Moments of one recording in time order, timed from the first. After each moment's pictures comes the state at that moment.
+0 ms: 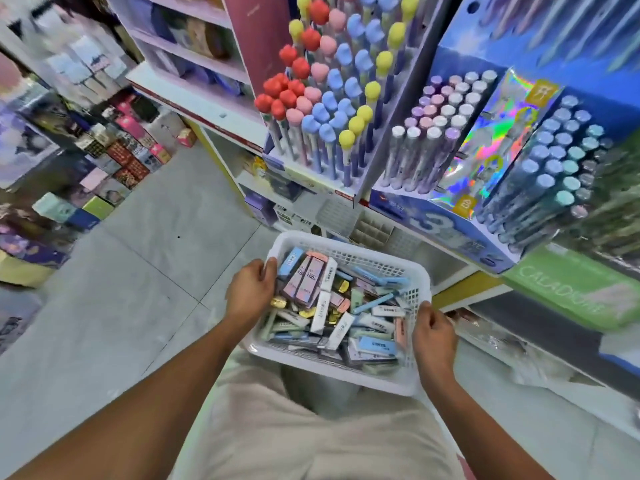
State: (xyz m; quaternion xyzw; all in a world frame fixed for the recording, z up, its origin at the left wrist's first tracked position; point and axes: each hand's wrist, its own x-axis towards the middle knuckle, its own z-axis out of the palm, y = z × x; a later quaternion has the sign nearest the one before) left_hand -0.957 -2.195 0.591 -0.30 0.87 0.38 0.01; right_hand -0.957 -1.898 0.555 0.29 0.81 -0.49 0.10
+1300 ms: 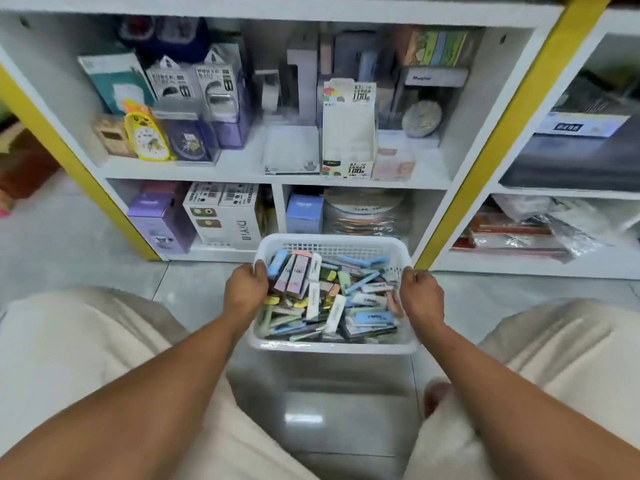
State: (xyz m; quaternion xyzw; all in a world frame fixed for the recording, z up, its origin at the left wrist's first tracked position) left_hand -1.011 -2.293 0.153 -0.11 0.90 0.42 0.04; right_hand -0.917 -2.017 0.166 0.40 0.82 -0.40 -0.07
